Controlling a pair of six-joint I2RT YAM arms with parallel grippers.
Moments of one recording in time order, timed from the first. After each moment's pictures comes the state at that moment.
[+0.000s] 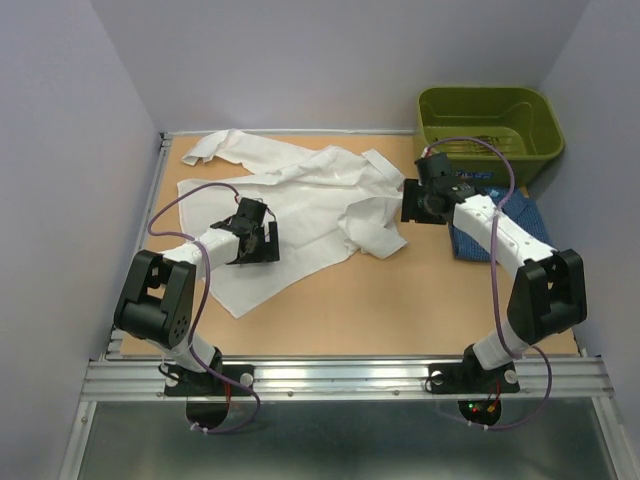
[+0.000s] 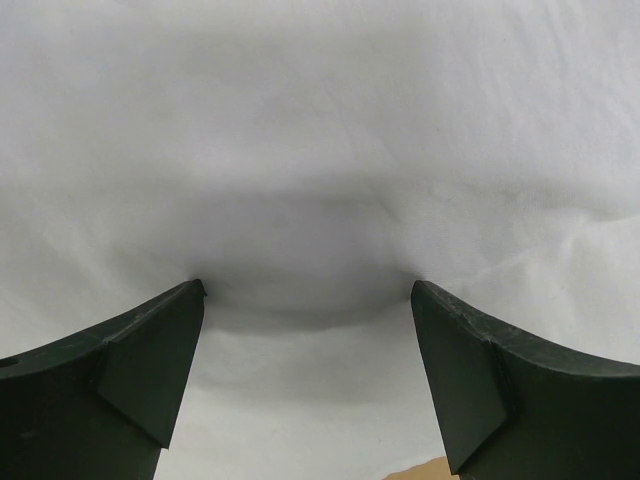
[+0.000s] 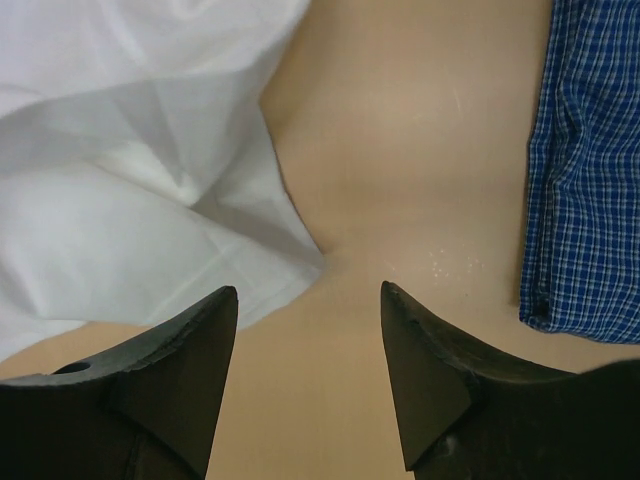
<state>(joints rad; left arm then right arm) -0.34 1.56 0.83 -0.35 -0.17 -0.36 0.35 1.56 1.27 -0.62 0.17 0.36</state>
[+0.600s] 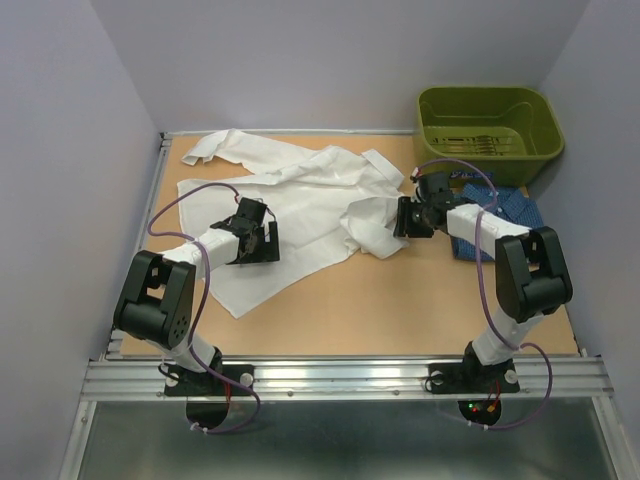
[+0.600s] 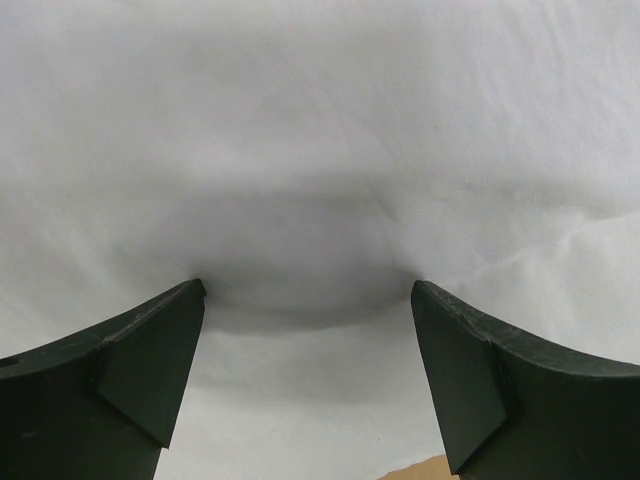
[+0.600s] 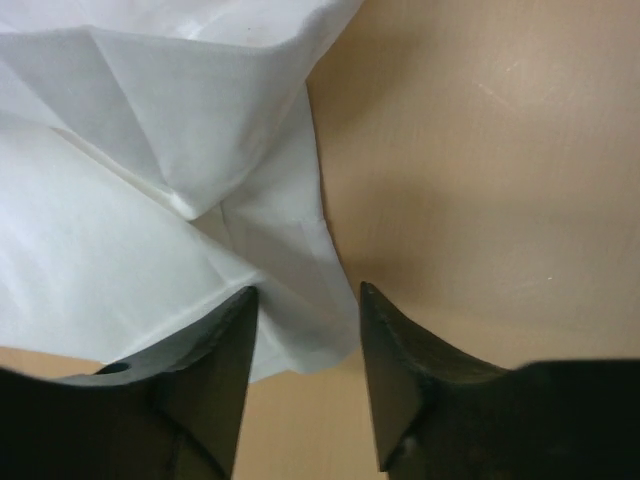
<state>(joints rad) -0.35 1.56 0.83 -0.35 -0.17 -0.36 0.25 1.71 1.07 -0.32 -0.13 0.28</state>
